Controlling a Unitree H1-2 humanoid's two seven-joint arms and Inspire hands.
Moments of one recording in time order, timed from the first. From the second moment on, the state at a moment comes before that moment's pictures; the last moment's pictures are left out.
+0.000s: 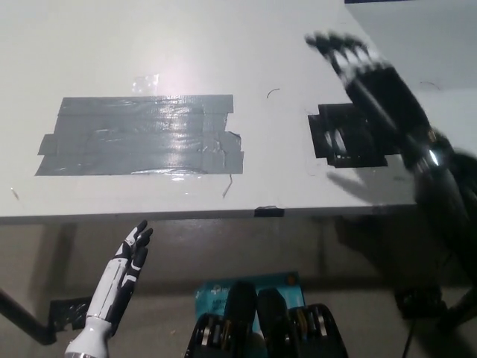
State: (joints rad) left_arm -0.04 0.16 -0.05 0.04 0.16 -0.13 -0.05; right_arm -0.60 -0.46 0.42 0.00 -0.53 -0.01 0.00
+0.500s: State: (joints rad) left_arm -0.02 0.15 -0.05 0.07 0.15 -0.13 -0.05; right_arm -0.02 -0.42 0.34 -0.30 -0.27 0.00 0.00
